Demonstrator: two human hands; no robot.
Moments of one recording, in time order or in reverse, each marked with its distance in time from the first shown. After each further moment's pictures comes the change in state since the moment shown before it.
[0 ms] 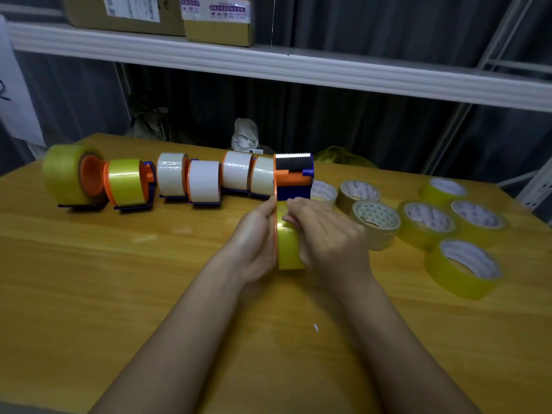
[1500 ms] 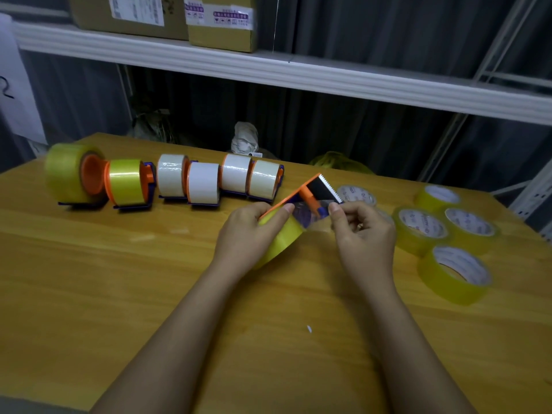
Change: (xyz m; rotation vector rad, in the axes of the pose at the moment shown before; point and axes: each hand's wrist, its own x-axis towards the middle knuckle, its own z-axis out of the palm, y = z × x) left_hand 0.005 -0.010 -0.016 0.933 0.434 0.516; right_hand -0.012 0.031 -0.014 0.420 -0.053 0.877
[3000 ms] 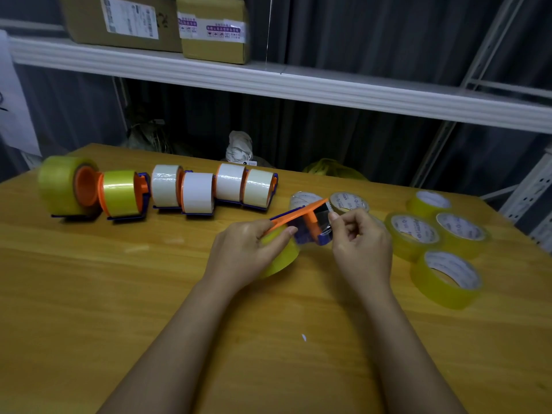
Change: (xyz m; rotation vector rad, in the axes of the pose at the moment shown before) left_hand 0.000 -0.011 0.003 0.299 0.005 0.312; right_hand 0.003 0.007 -0.008 -0.207 0.000 -0.008
